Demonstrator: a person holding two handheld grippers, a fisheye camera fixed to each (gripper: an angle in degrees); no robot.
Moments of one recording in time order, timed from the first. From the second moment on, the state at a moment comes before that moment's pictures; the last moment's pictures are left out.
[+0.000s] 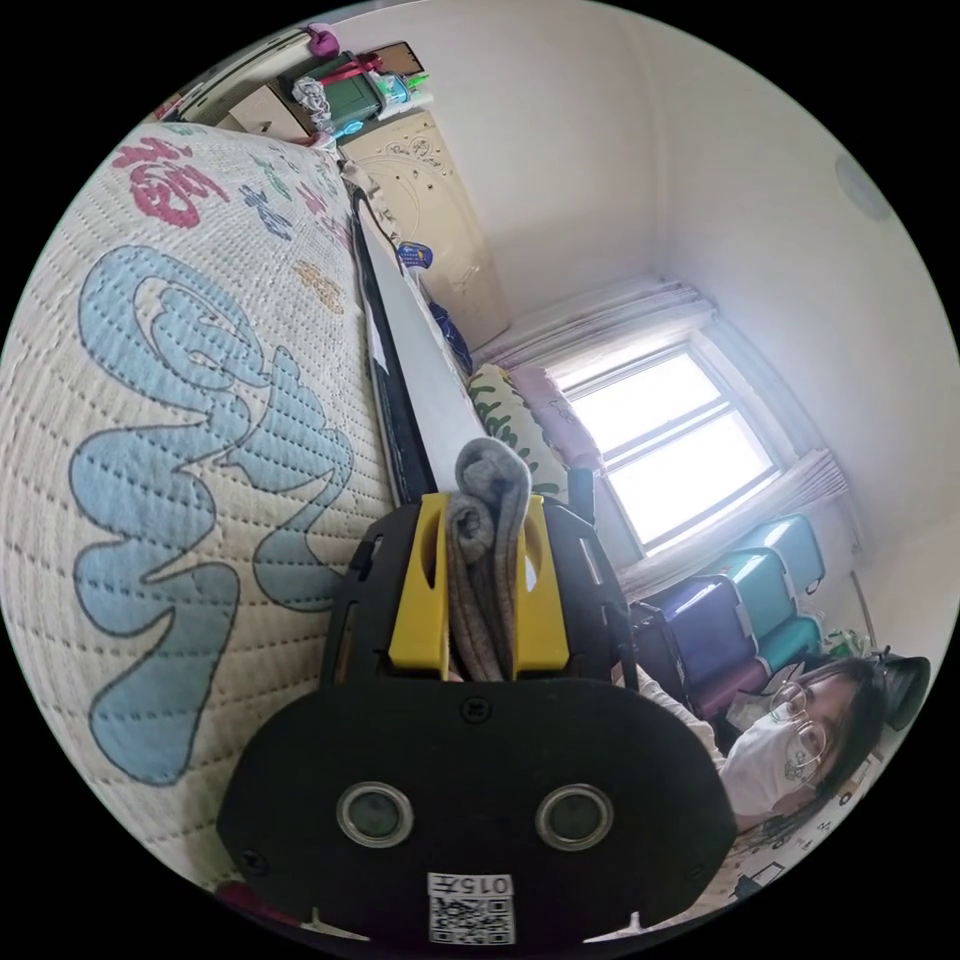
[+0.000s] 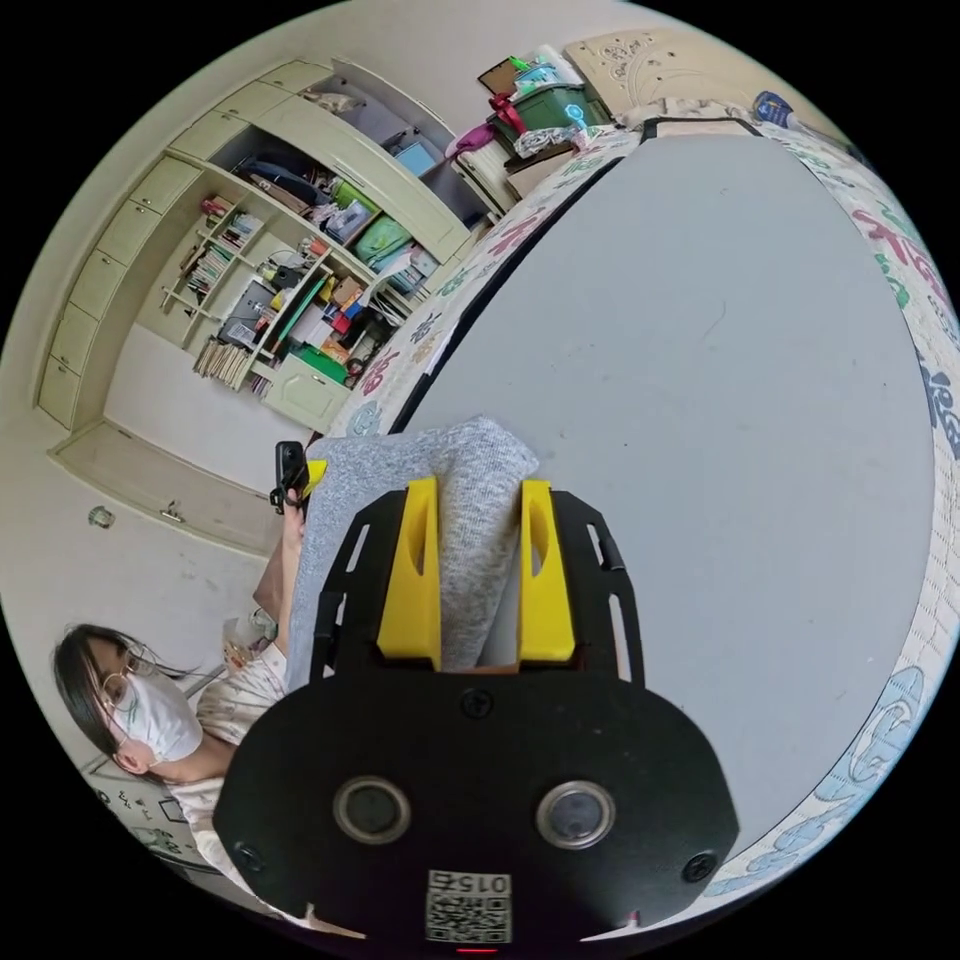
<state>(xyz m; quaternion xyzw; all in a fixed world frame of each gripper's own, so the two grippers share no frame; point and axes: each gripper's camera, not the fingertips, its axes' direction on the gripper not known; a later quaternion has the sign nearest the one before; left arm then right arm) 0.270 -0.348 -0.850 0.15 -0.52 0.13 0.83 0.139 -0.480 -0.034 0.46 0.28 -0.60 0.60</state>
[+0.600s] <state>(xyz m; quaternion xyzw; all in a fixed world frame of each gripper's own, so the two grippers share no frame) 0.230 -0.103 -0.742 -0.01 -0.60 0.41 0.69 0.291 -0.284 0.183 0.55 0.23 -0.71 0.38</state>
